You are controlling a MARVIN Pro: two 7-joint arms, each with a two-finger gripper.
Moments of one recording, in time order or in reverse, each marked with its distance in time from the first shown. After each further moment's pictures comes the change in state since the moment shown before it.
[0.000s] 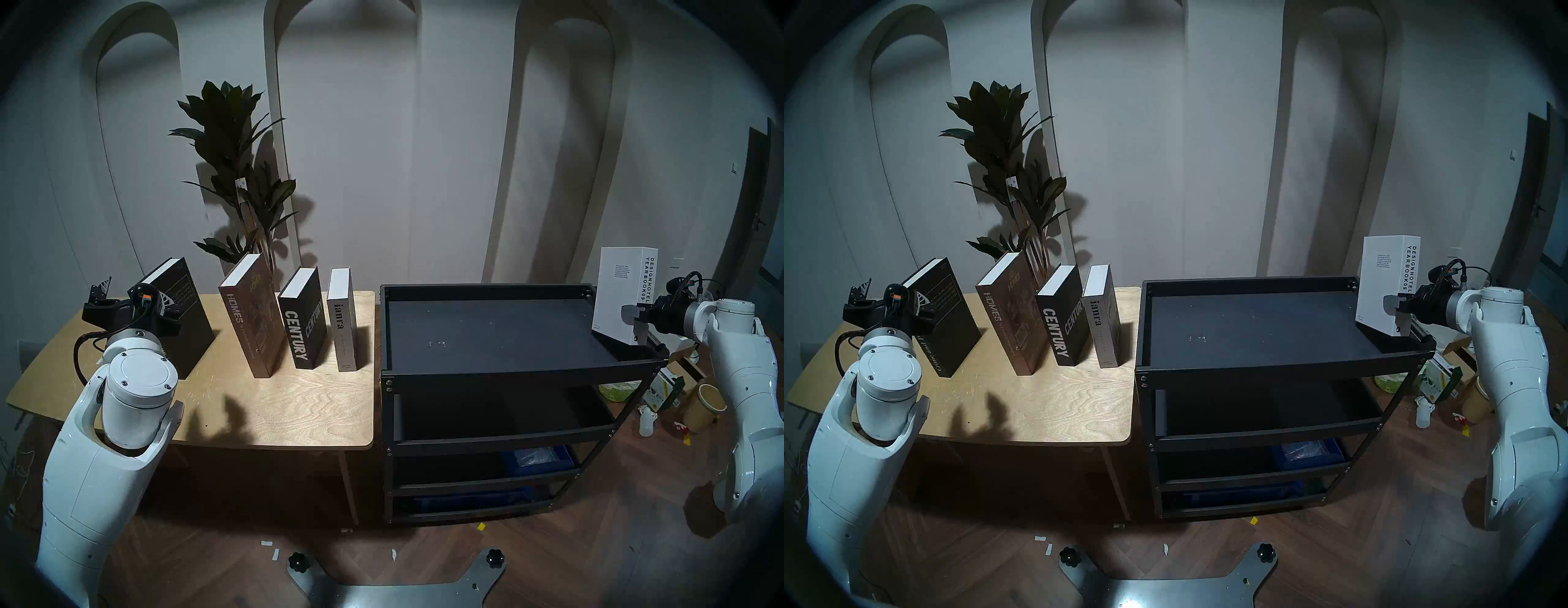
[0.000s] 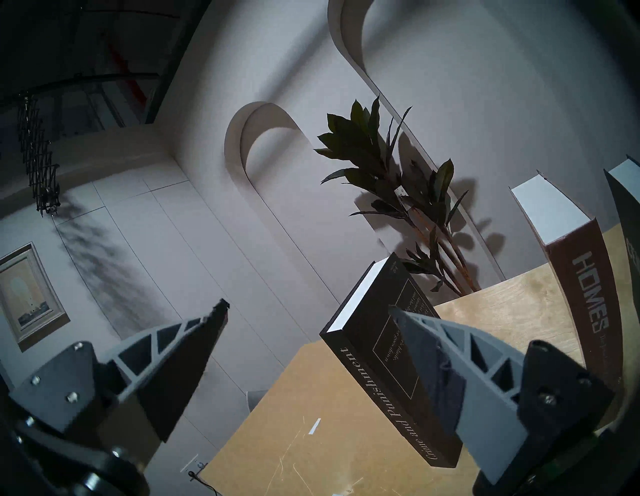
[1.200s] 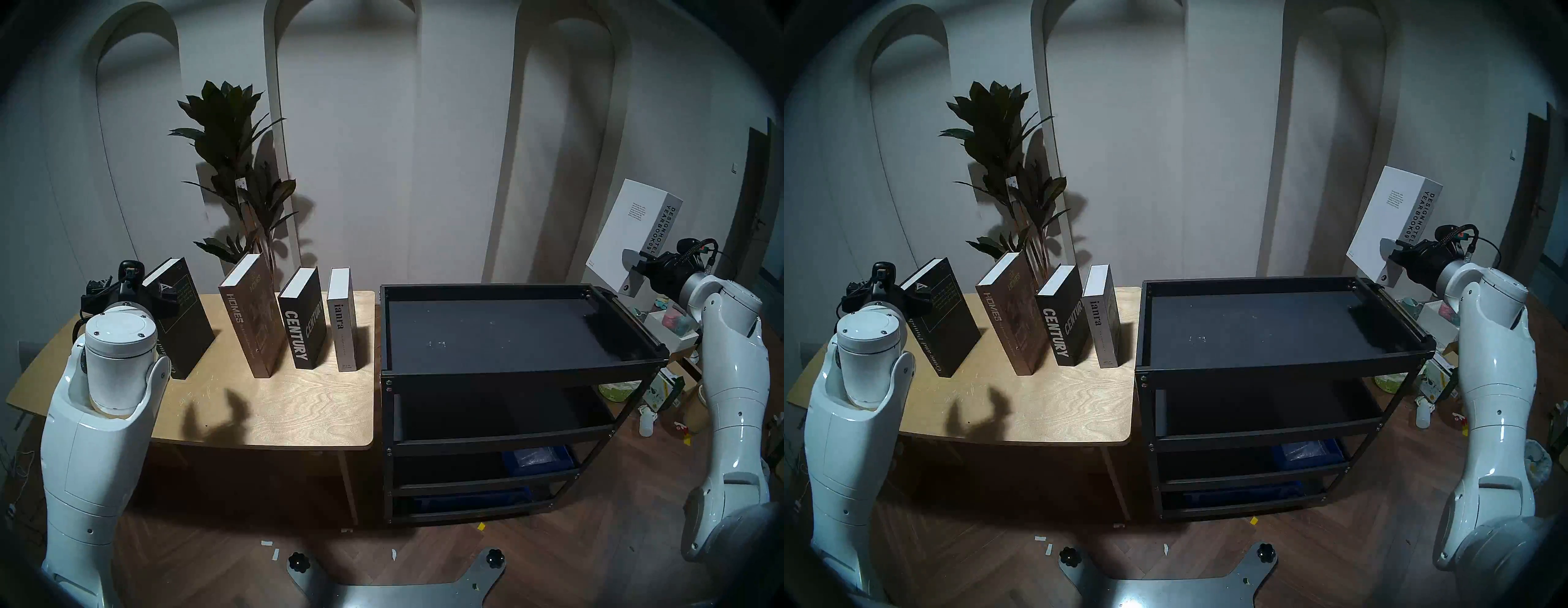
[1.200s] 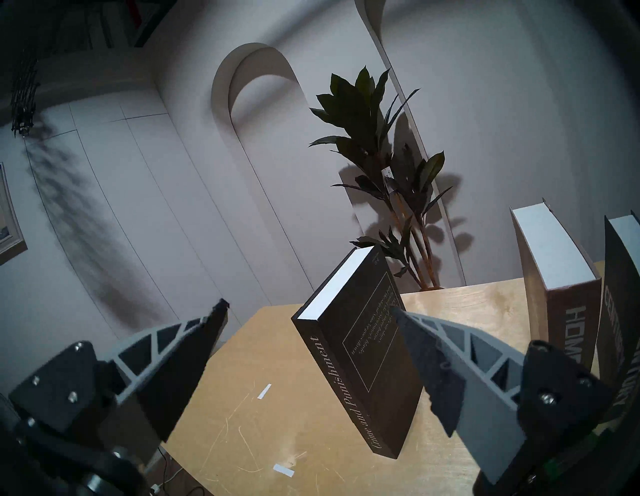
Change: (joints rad) left arm -0.146 -0.083 -0.058 -0.001 -0.168 0.166 -0.088; right arm -0.190 -0.184 0.318 -0.487 0.198 0.130 -0.246
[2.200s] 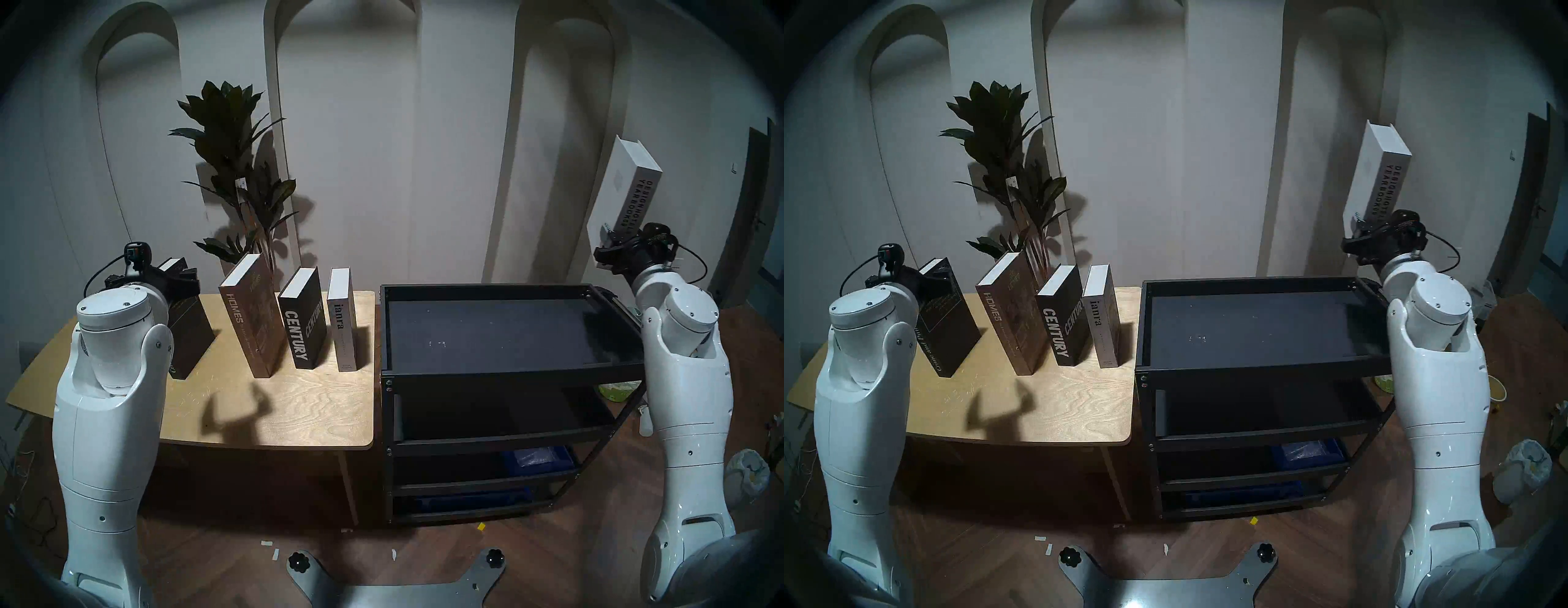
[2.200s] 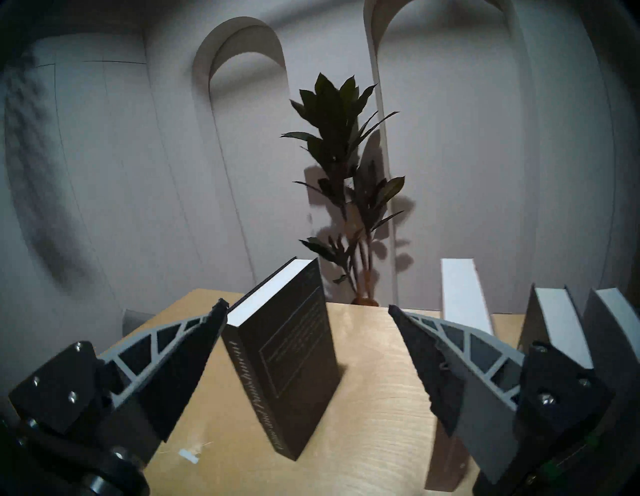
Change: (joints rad) left arm -0.125 -0.123 -0.035 -0.010 -0.144 0.070 -0.038; right arm -0.118 -0.214 -0.090 -0.342 -0.202 -0.297 -0.415
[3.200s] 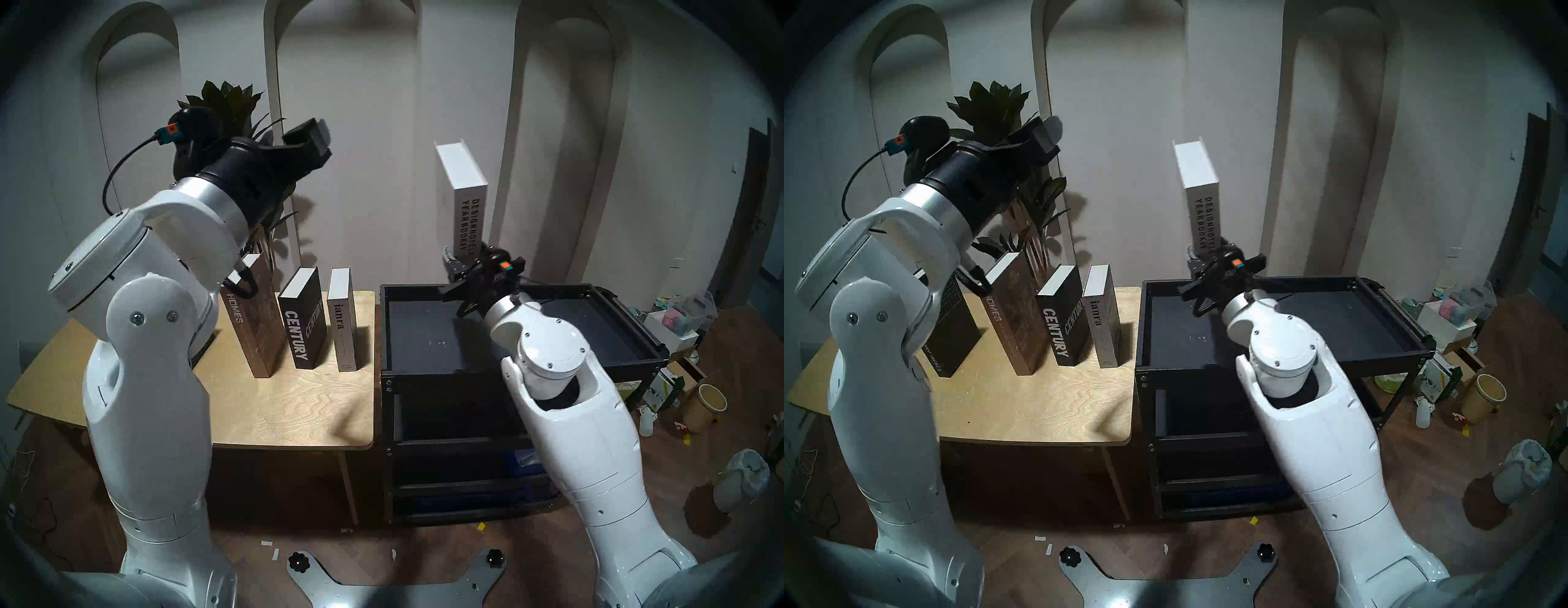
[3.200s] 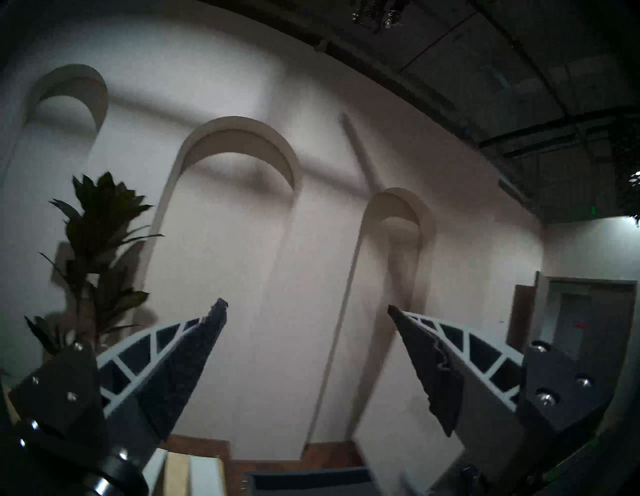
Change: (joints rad) left arm -0.224 -0.262 0.208 -0.316 -0.312 -0.071 -0.121; right arm -0.074 -0.178 -0.504 -0.204 -0.270 -0.110 -0.117
